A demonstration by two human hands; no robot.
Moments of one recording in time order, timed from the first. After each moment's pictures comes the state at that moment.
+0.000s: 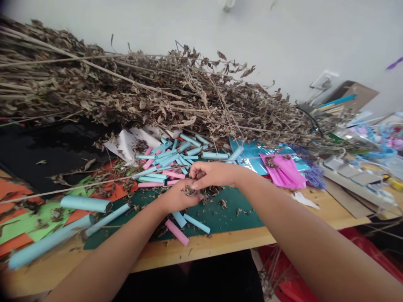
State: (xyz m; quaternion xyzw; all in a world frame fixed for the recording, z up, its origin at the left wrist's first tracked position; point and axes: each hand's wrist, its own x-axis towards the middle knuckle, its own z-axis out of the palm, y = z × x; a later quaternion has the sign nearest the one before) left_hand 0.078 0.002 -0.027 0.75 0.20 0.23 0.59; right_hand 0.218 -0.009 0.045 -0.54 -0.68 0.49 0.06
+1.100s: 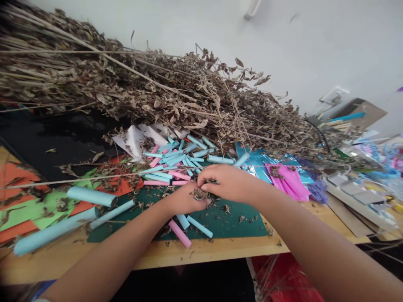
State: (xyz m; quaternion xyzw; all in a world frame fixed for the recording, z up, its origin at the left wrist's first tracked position) left_hand 0.078 0.003 -0.035 0.78 0.18 0.22 0.56; right_hand 0.199 -0.025 0.080 -0.53 -0.82 0.20 -0.05
